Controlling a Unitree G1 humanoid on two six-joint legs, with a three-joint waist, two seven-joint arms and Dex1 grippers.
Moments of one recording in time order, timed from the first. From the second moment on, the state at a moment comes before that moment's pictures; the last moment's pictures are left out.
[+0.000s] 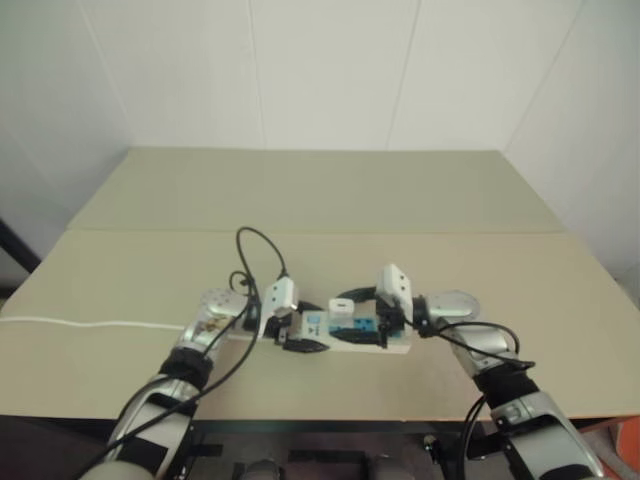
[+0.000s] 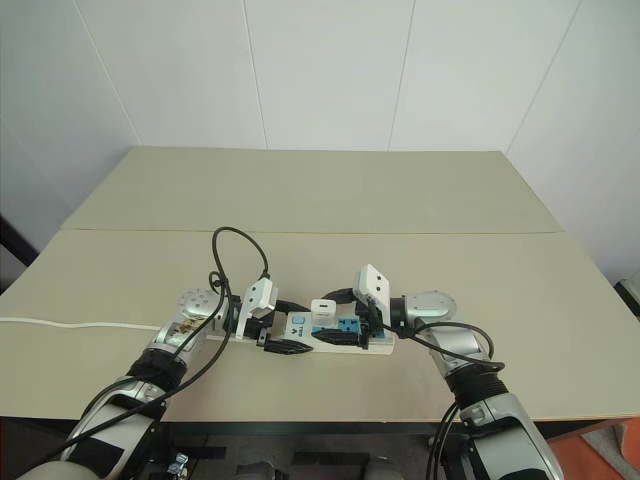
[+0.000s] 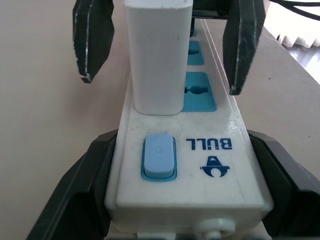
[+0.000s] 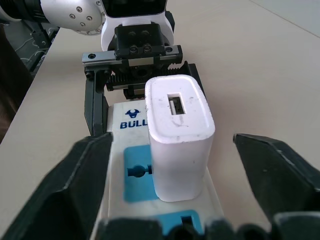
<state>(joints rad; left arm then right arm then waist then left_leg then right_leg) -0.65 0.38 -0.25 0.64 -0.16 -0.13 -1.39 -0.55 -0.44 0.26 0.35 0.29 0.07 1.20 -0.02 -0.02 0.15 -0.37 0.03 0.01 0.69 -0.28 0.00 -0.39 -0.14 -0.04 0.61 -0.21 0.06</state>
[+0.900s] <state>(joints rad) -0.52 0.69 -0.06 0.23 -0.36 0.14 -1.51 -0.36 -0.84 -0.05 0.09 0.41 0.21 1.29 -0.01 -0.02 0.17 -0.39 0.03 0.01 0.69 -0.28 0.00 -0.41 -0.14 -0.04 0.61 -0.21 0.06</state>
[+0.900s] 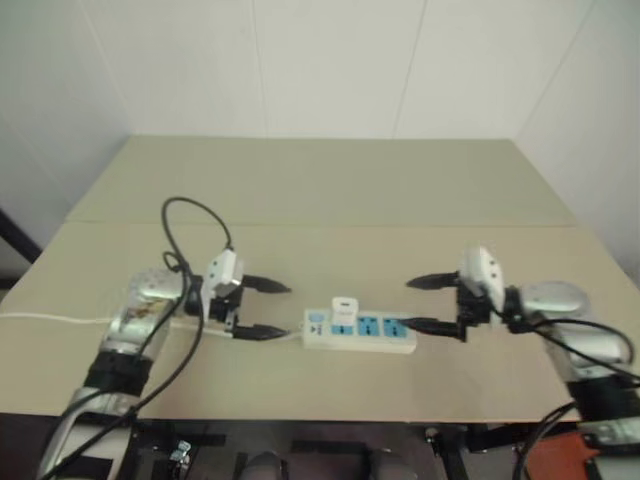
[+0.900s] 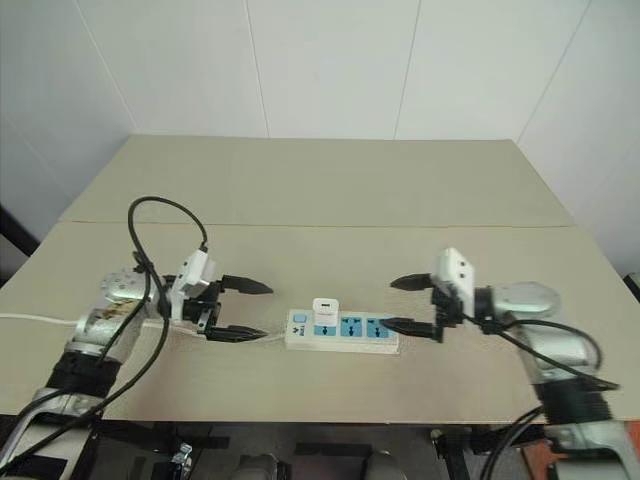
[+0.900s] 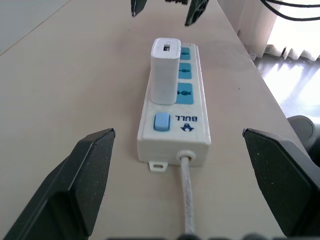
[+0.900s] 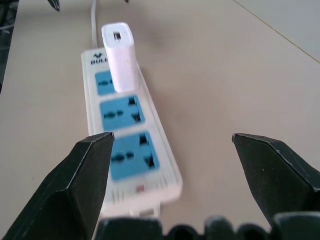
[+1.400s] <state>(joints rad) -0.49 0.79 0.04 0.19 -0.40 0.19 -1.47 -0.13 -0.97 -0.29 -0.01 0.46 0.22 1.30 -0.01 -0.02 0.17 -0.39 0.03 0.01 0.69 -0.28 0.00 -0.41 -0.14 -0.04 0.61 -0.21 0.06</state>
